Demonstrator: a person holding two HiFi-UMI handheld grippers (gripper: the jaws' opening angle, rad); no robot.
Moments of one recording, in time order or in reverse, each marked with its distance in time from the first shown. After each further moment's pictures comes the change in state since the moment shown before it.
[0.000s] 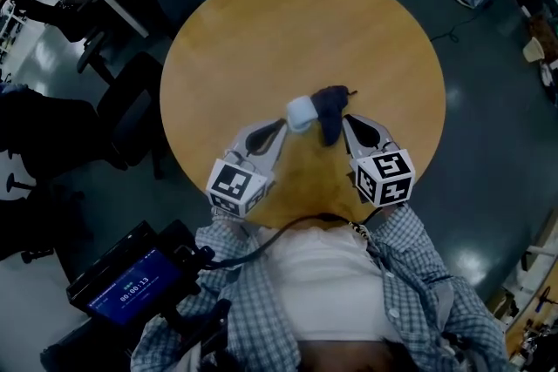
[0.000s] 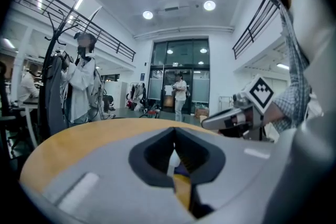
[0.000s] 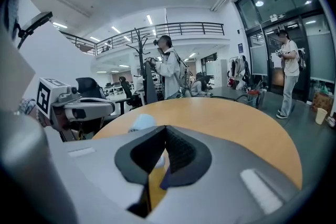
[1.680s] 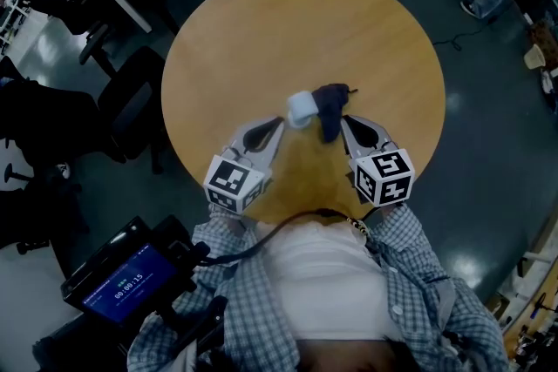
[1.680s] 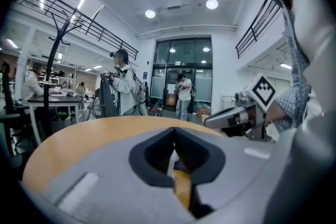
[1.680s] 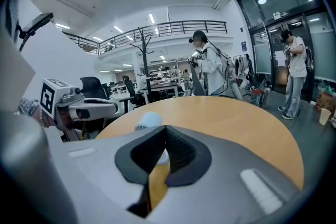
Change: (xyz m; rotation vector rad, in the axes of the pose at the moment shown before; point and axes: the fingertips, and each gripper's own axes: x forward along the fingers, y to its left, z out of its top) left arm -0.003 0.011 -0.013 -0.017 0.025 0.031; right arm 0.008 0.006 -0.006 -0.005 0.020 0.042
